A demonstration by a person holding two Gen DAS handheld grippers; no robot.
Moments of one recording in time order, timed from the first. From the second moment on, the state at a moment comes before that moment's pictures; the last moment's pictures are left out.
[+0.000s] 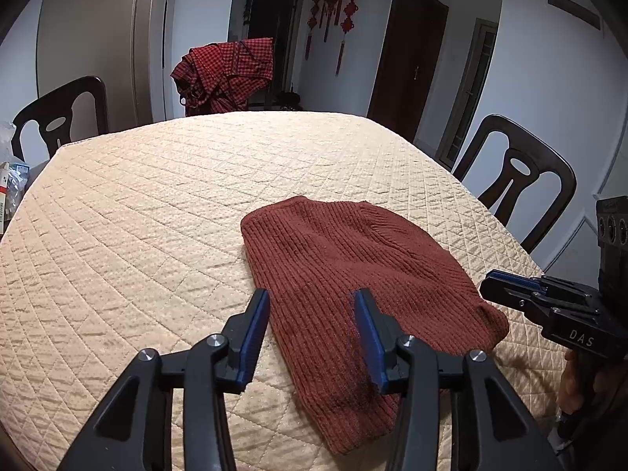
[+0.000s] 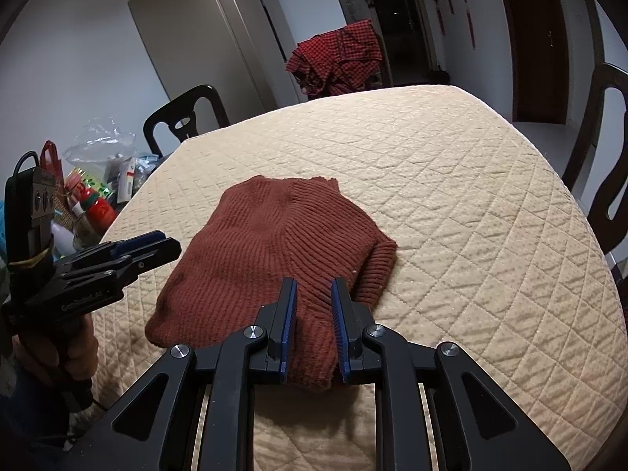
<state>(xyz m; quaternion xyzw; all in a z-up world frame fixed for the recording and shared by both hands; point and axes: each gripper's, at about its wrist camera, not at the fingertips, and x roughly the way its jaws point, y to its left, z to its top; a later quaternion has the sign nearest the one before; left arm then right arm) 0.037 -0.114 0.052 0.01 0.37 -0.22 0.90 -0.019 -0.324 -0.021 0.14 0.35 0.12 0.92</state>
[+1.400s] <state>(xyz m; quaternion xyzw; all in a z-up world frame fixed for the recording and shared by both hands) 0.067 -0.105 0.001 -0.10 0.42 -0.26 0.86 0.032 -0.363 -0.065 0.29 0.38 0.18 0.86</state>
